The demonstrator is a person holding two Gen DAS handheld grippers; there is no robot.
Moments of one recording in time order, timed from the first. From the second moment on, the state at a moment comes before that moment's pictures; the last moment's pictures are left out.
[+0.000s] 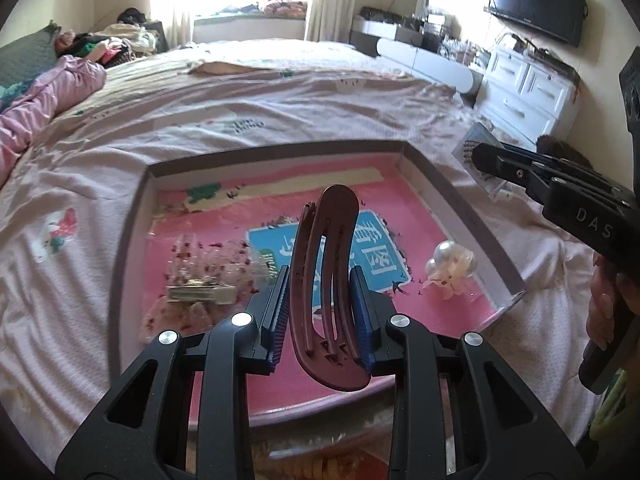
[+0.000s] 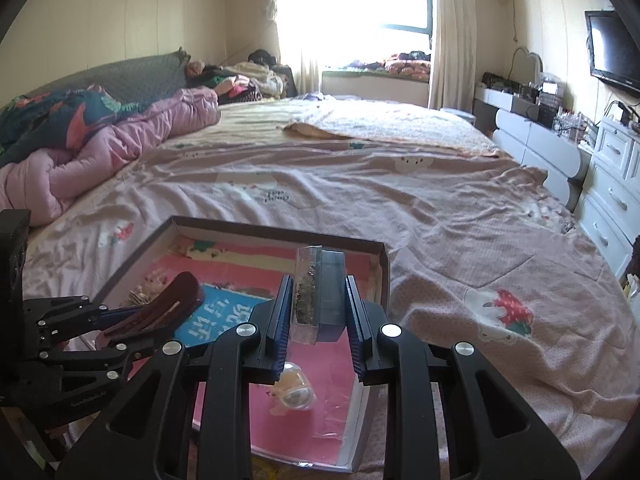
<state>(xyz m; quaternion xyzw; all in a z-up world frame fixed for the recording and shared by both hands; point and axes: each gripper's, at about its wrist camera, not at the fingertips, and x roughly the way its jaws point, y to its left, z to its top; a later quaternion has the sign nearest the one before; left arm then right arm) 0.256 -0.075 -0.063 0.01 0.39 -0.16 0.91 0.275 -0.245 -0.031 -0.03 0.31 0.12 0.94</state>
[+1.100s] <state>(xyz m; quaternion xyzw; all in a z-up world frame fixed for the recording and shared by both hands) 0.249 -0.067 -0.064 0.01 0.40 -0.15 0.91 0.320 -0.247 -0.092 -0.02 0.41 0.13 0.90</state>
